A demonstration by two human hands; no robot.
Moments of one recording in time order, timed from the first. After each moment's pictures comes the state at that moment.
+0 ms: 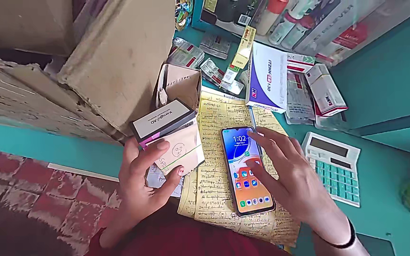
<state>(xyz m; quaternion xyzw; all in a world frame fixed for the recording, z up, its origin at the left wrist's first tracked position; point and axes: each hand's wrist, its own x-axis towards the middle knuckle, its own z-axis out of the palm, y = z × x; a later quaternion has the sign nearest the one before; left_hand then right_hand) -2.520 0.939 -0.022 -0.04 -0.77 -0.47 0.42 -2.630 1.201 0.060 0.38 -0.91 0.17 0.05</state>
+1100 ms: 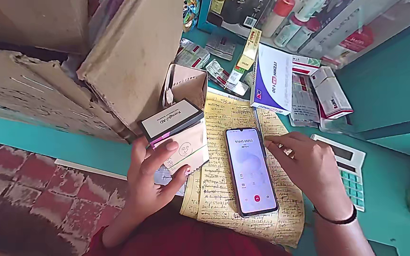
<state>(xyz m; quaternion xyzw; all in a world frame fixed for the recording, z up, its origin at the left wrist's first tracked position) -2.520 0.941 -0.025 -0.05 -0.78 -0.44 0.44 -2.661 1.215 0.057 0.31 -0.94 0.15 0.08</state>
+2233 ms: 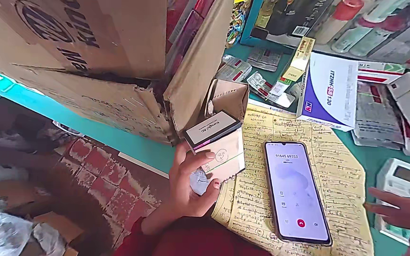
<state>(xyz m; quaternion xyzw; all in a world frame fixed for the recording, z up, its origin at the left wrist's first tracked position) -2.518 0.945 -0.022 -0.06 -0.75 -0.48 0.45 -2.594 1.230 0.061 0.29 -0.85 0.41 0.18</state>
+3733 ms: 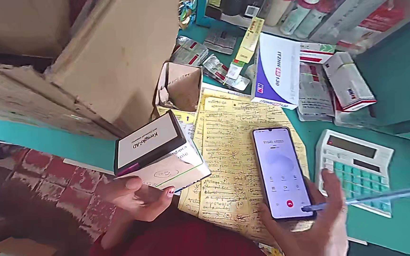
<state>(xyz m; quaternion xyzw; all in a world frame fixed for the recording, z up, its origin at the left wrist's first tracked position) -2.506 0.950 -0.030 -0.11 -0.70 -0.50 0.50 -2.546 1.234 0.025 0.15 -0.93 0.31 0.13</state>
